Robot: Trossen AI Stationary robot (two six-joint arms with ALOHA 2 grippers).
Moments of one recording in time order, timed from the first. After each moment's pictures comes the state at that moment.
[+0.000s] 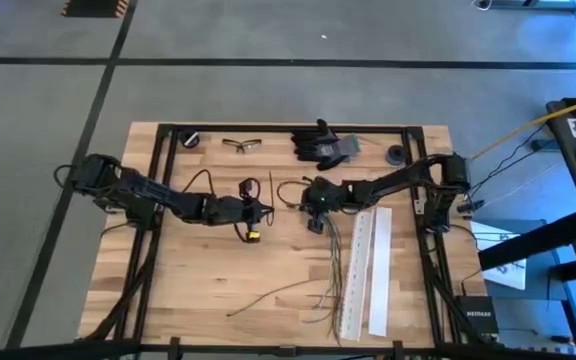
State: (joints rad) left arm -0.10 1.50 0.59 0.43 -0.41 0.08; right arm -0.07 1.75 0.76 0.22 -0.05 0.04
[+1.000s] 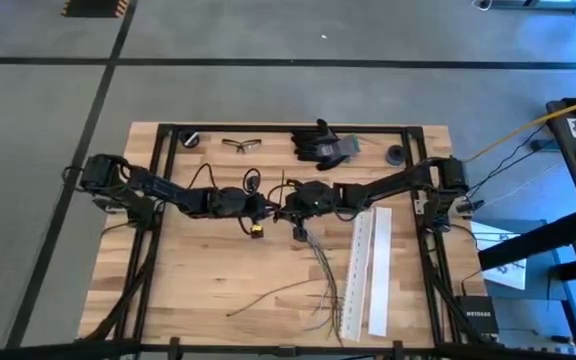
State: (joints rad) left arm -0.03 1.57 0.59 0.61 -0.24 0.14; right arm -0.03 1.83 0.93 0.39 -0.10 -0.01
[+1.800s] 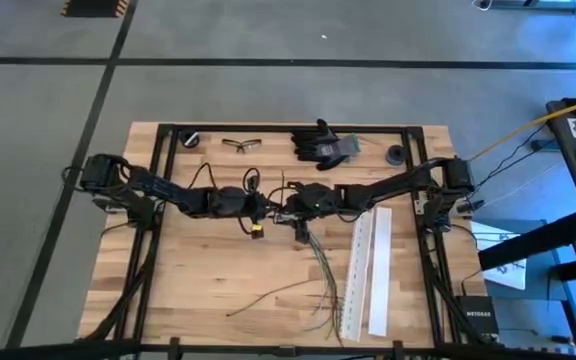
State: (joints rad) left arm -0.03 1.57 0.59 0.61 -0.23 0.14; right arm -0.01 1.79 0.93 0.28 -0.07 0.01
